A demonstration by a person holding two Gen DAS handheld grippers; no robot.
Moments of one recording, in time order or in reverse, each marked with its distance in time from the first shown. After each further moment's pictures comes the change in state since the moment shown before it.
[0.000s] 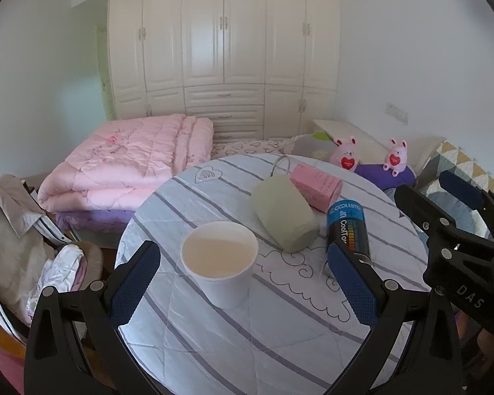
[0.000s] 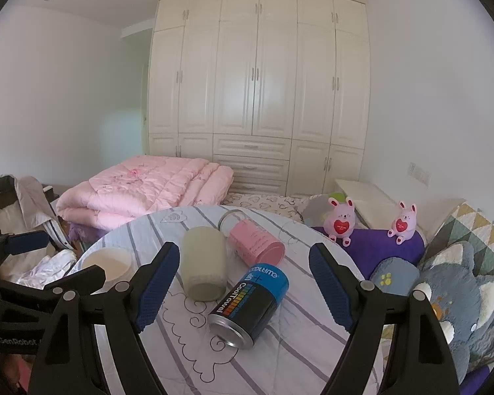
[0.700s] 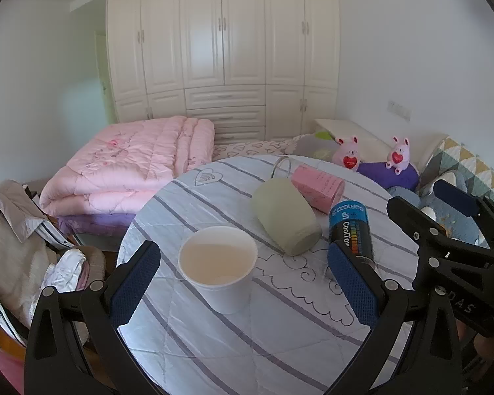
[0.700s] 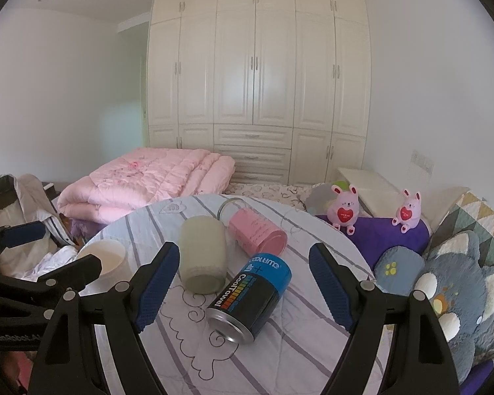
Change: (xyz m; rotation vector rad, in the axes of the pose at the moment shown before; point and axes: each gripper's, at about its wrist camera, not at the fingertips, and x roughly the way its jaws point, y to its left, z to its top) left arm 0.003 -0.002 0.002 0.008 -0.004 0.013; right arm 0.011 -0.001 -0.006 0.019 0.050 0.011
